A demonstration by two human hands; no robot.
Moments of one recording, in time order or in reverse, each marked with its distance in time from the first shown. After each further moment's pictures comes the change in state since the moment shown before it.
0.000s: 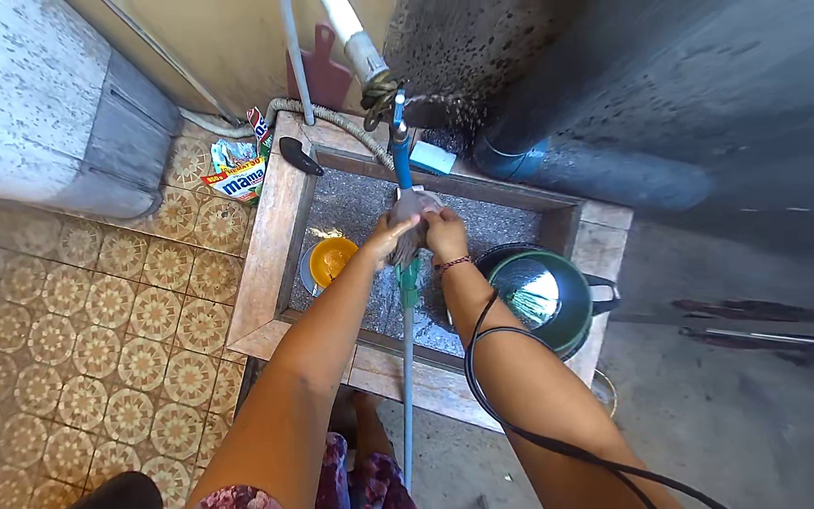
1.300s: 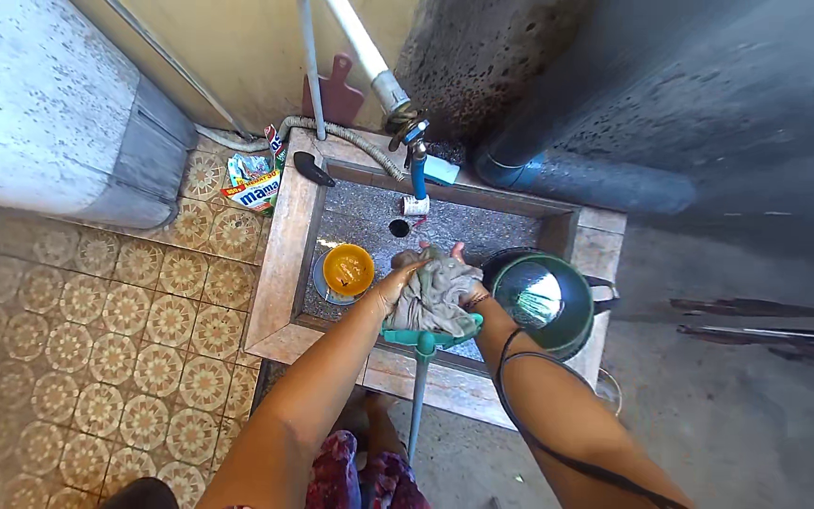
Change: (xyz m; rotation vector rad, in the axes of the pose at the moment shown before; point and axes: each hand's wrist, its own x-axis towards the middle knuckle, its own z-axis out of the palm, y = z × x) left_hand -0.118 0.025 0.007 -0.211 -0.138 -0.179; right_hand -0.047 0.051 -0.029 0.389 -0.320 0.147
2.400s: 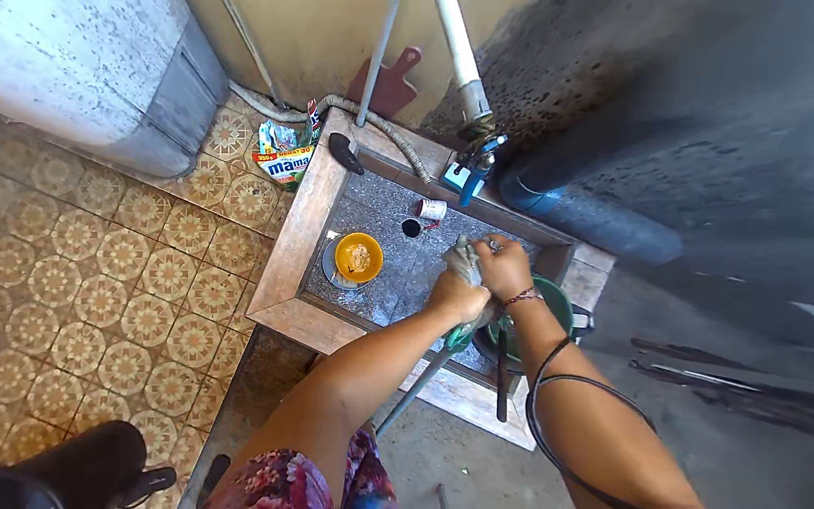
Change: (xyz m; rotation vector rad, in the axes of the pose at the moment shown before) left_hand -0.015 -0.003 0.058 0.566 0.211 0.211; right_hand -0.043 -0.102 0.055 -1.137 0.242 -0.265
